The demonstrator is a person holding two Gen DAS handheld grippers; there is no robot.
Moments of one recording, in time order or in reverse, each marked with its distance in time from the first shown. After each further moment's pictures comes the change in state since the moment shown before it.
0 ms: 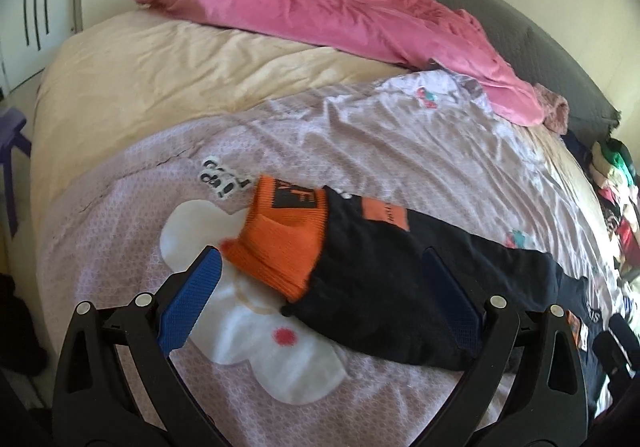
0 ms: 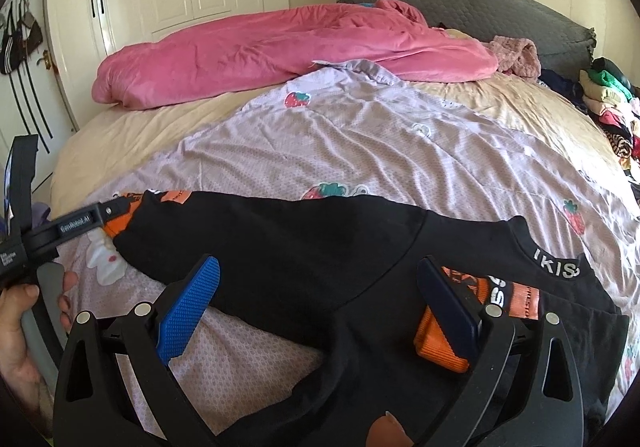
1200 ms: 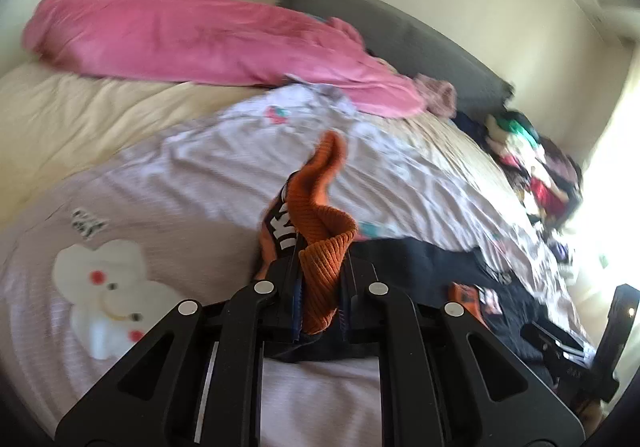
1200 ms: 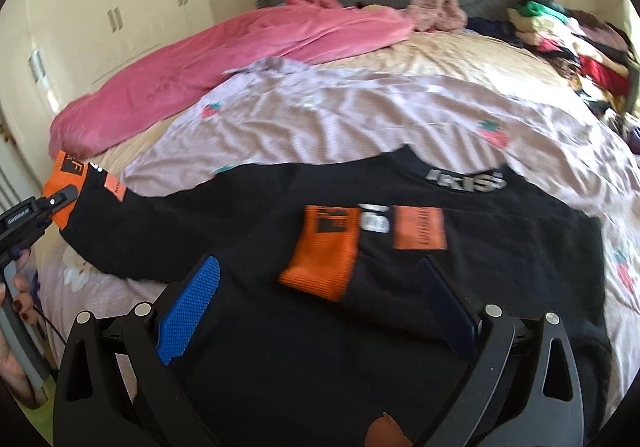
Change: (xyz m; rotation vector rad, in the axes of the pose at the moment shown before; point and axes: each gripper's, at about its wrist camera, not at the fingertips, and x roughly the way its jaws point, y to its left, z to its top) left arm -0.059 -0.096 -0.011 0.226 -0.073 -0.399; right arm -0.061 -0.111 -0.064 0.291 -0.035 -0.112
